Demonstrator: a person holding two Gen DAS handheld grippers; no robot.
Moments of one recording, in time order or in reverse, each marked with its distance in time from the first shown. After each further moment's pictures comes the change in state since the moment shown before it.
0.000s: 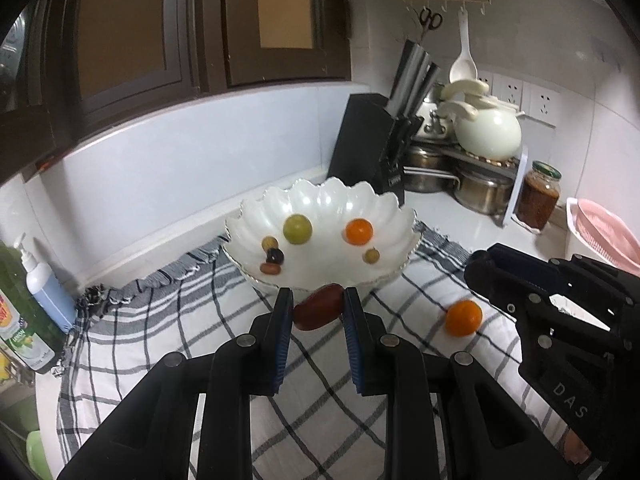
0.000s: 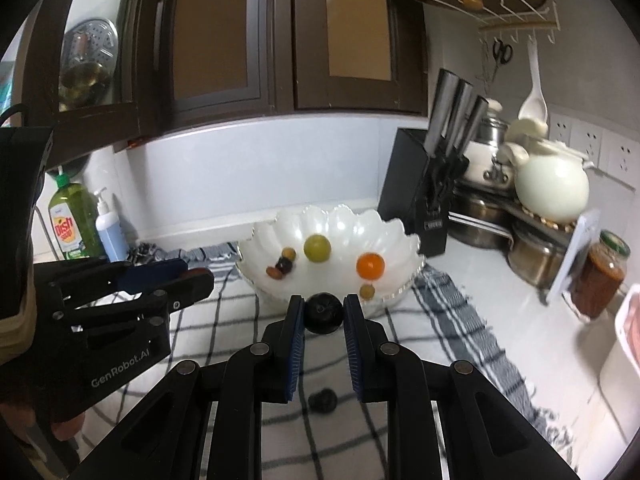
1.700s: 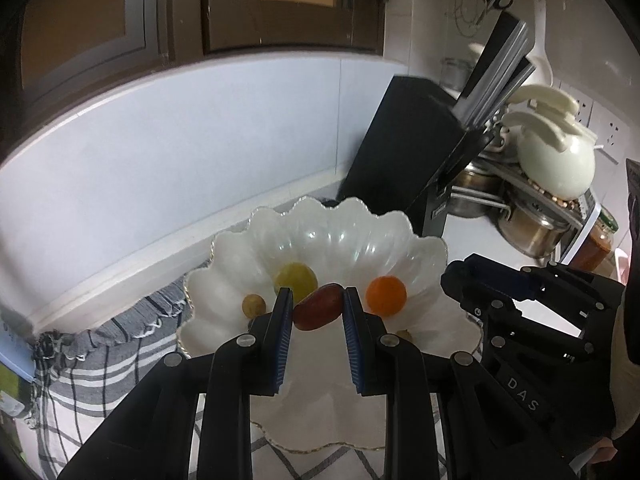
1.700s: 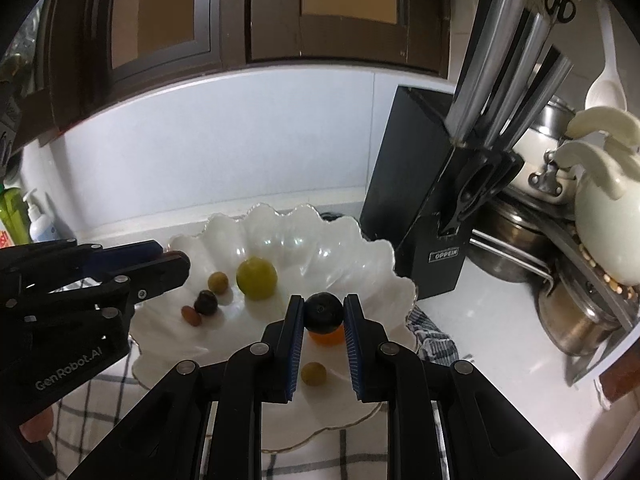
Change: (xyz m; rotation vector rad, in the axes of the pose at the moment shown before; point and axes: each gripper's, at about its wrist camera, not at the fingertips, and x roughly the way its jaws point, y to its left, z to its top) left arm 0.152 0.009 0.089 -0.078 0.129 -0.001; right arm 0.174 -0.073 0.069 -0.041 0.171 0.021
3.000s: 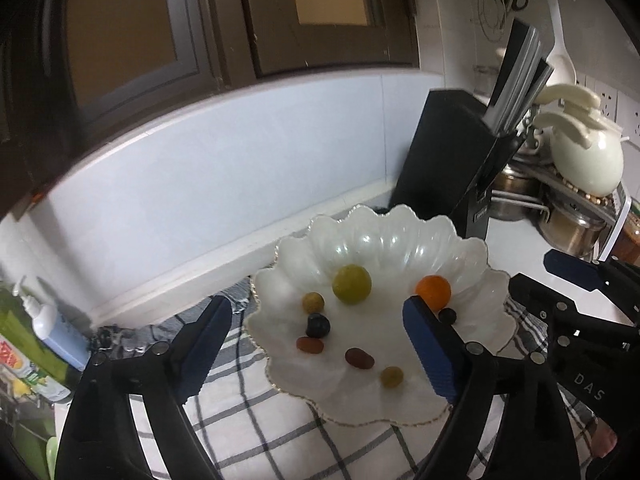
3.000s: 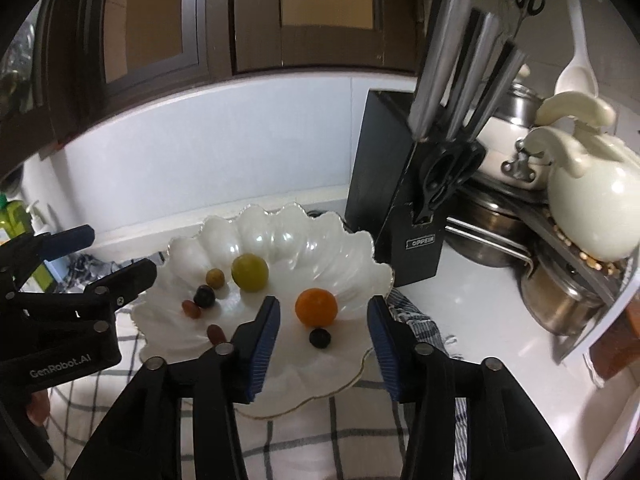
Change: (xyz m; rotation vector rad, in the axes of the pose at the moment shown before) left arm -0.042 0.003 -0.010 0.011 -0.067 0.214; right arm -0.040 -0.010 -0.011 0.052 -0.029 -0.023
